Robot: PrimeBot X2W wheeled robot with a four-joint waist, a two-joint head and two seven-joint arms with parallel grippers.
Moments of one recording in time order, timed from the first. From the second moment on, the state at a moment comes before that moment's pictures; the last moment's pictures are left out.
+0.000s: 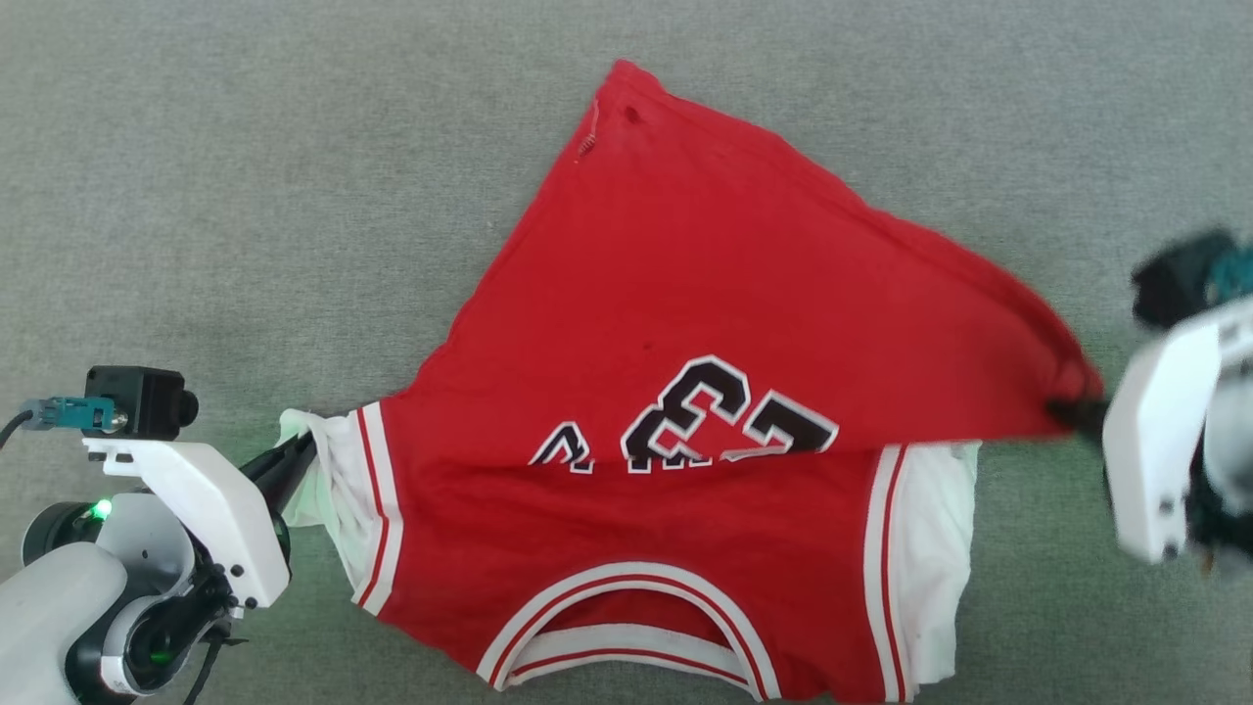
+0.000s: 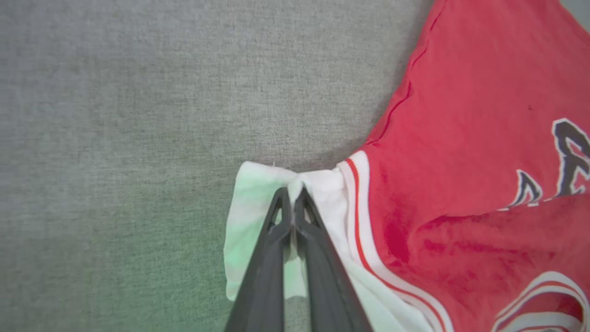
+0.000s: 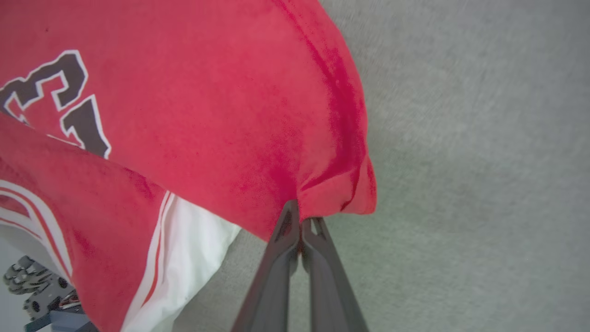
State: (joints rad) left arm -0.53 0.94 -0.93 0.08 -1.37 0.20 0.07; right arm -0.38 -0.45 0.06 -0.20 0.56 0.13 1.20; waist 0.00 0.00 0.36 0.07
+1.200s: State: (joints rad) left arm -0.58 0.85 -0.96 0.08 -1.34 0.17 0.10; right arm -0.39 -0.35 0.01 -0.42 0.47 0.13 0.97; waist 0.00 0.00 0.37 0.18
